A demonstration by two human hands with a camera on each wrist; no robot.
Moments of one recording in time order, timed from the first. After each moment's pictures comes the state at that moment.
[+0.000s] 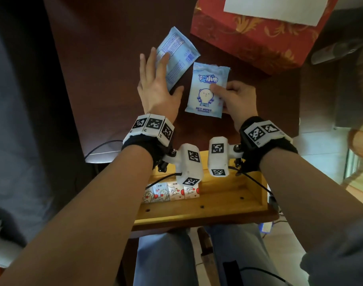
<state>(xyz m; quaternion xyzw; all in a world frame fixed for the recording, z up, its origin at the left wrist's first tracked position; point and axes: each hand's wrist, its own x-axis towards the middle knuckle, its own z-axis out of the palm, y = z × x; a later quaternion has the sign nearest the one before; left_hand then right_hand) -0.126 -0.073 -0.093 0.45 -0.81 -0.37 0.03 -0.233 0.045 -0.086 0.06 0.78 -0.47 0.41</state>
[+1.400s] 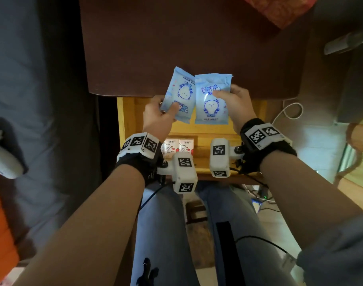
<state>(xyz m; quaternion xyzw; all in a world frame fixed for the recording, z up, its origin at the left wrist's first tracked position) -0.004 0.047 -0.066 0.60 -0.54 -0.59 0.02 -0.157 0.130 -0.060 0.02 0.72 -0.47 0.51</state>
